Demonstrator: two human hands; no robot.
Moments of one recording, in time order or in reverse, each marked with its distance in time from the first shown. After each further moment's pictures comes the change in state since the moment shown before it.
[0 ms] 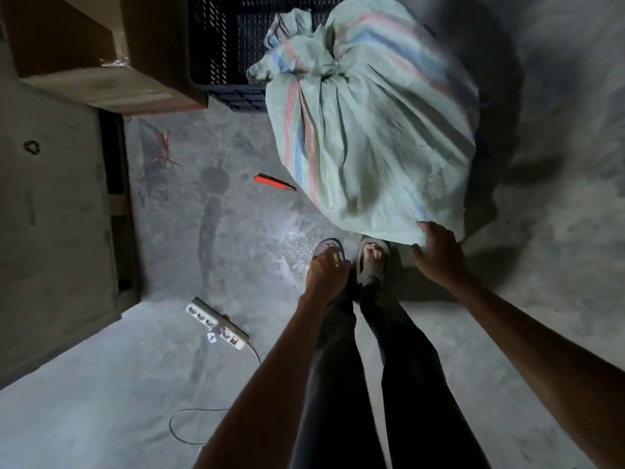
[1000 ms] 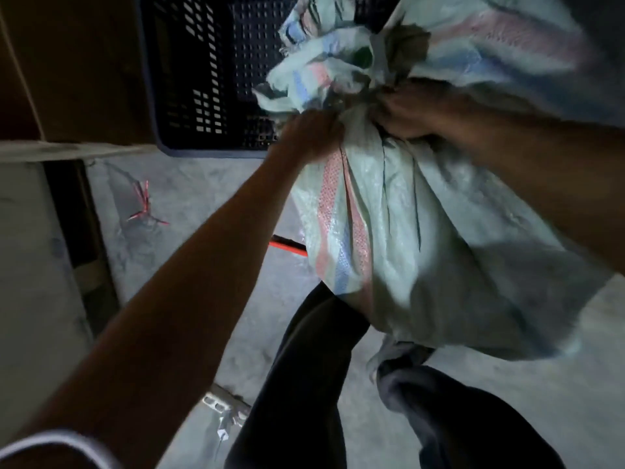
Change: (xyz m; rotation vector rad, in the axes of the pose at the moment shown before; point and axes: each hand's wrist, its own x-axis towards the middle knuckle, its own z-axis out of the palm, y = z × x) left_hand 0.458 0.127 -0.250 0.809 0.158 0.551; right_hand 0.504 -0.230 -0.025 -0.611 -0.117 -0.522
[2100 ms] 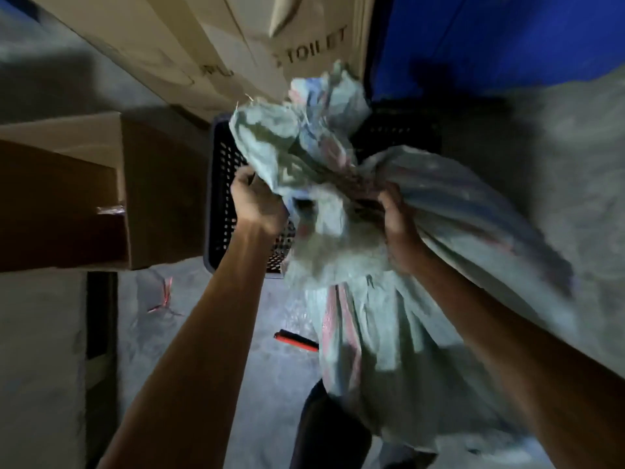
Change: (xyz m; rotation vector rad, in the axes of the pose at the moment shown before) left_hand -0.024 -0.044 -0.172 -1.742 0.683 -0.639; right_hand -0.021 -0.059 -0.116 1.633 0.533 0.518
